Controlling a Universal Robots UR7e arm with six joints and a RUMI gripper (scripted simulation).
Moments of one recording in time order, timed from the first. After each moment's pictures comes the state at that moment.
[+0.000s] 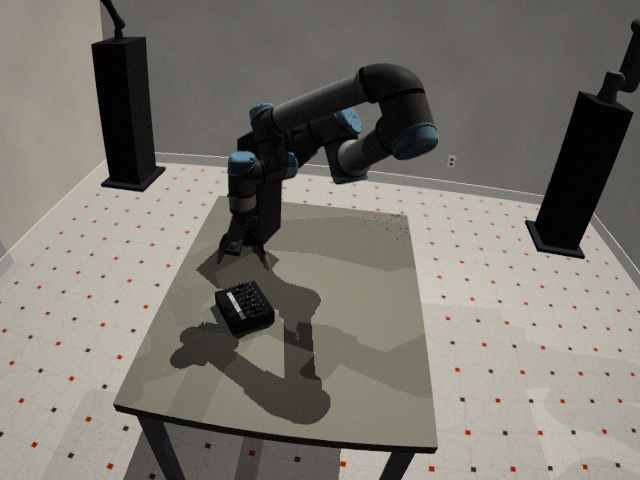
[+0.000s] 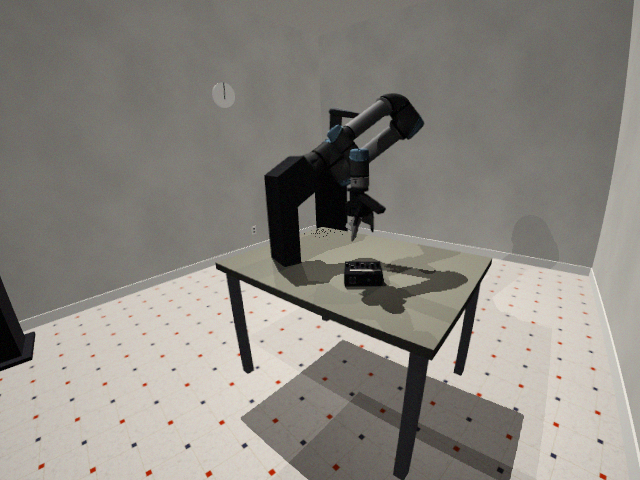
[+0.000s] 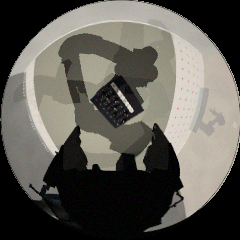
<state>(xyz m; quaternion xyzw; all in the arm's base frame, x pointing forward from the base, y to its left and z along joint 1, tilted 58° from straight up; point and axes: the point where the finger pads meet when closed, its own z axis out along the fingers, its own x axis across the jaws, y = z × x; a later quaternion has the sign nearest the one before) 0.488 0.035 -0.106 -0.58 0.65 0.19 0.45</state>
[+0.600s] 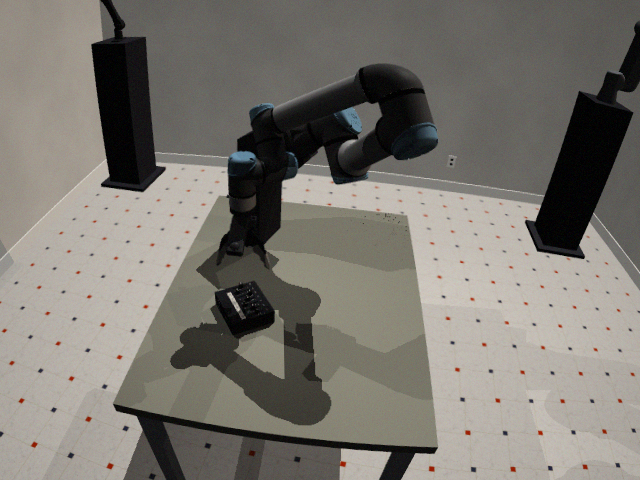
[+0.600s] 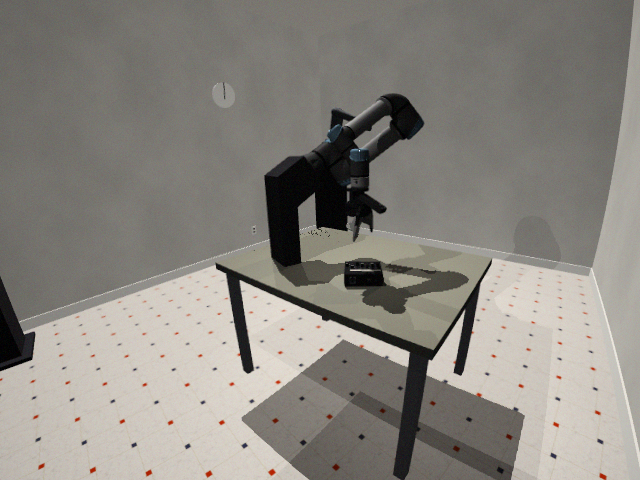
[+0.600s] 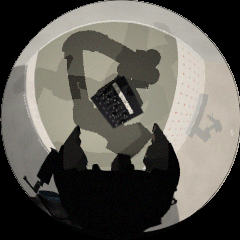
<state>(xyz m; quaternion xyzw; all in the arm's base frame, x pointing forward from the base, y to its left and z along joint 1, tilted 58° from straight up) 0.489 0.035 -0.106 -0.60 0.63 0.17 0.45</state>
